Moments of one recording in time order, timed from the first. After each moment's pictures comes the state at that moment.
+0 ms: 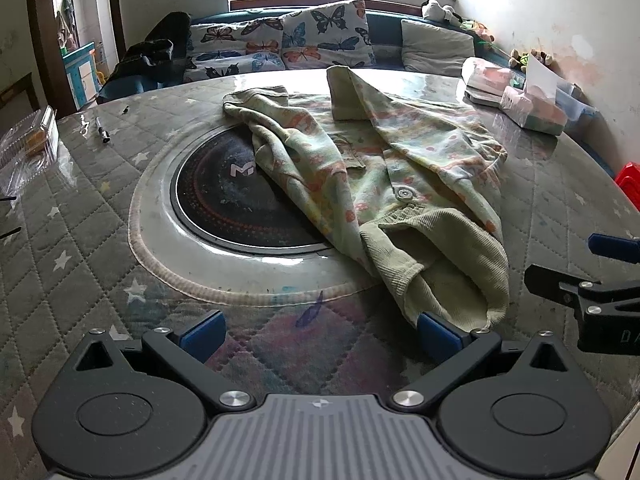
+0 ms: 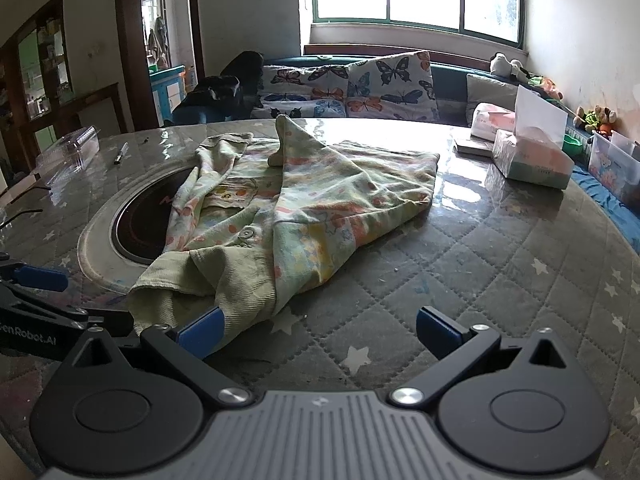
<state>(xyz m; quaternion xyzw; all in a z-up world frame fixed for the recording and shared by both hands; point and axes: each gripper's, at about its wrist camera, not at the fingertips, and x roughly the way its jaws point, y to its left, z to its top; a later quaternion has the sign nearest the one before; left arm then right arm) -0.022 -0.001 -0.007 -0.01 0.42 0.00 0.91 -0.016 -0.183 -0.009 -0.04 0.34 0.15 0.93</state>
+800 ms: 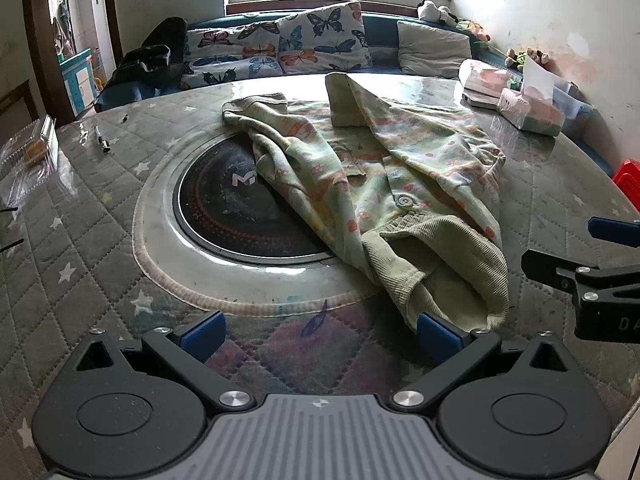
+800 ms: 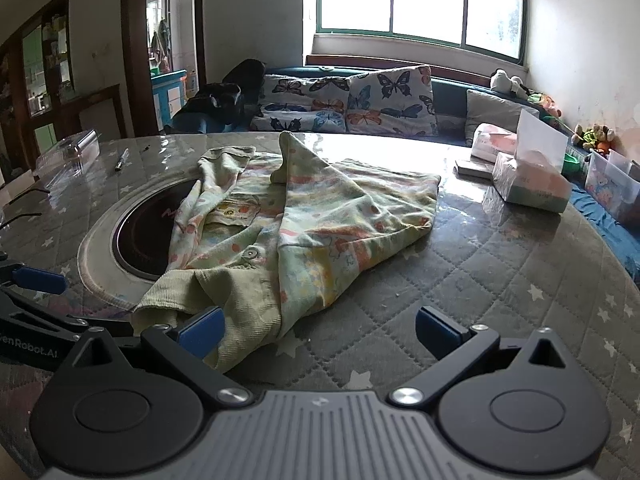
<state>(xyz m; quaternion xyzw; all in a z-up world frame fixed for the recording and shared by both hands) -0.022 0.003 0.001 0.00 0.41 -0.01 0.91 -0.015 -0.173 0.004 -0.05 0.32 0.15 0.93</state>
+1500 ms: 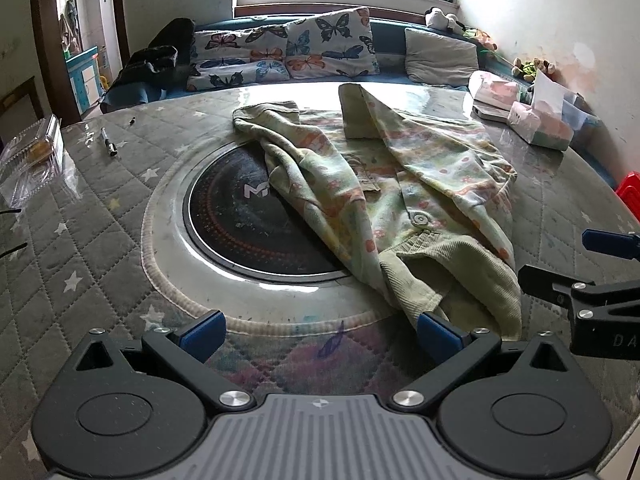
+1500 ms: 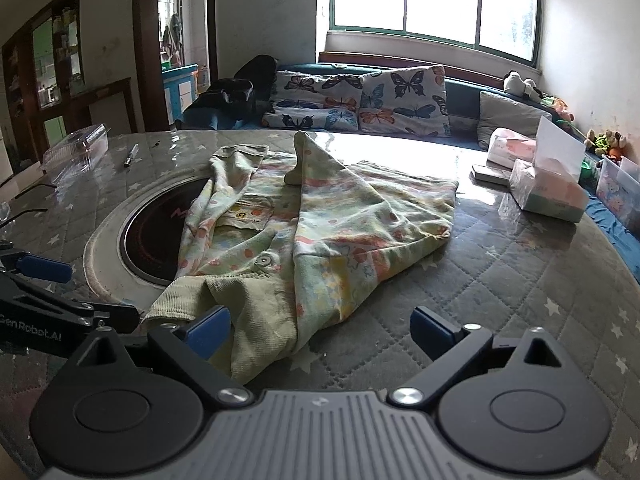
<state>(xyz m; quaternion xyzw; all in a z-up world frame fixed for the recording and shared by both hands) -0.008 0.013 0.003 -0.02 0.41 0.00 0.91 -0.001 -0.162 0.003 -0.06 0.33 0.16 0.93</state>
